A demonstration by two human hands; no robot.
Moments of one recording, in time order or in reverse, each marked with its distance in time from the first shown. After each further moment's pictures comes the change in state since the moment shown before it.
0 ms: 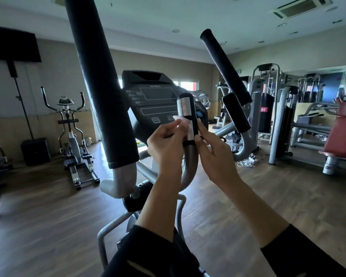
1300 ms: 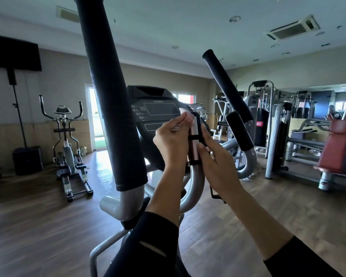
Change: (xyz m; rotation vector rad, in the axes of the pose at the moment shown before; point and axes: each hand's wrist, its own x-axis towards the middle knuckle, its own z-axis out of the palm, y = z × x) left_hand 0.042 0.021 0.024 0.026 -0.025 0.179; right_hand 0.024 -0.011 0.010 -0.005 0.022 0.001
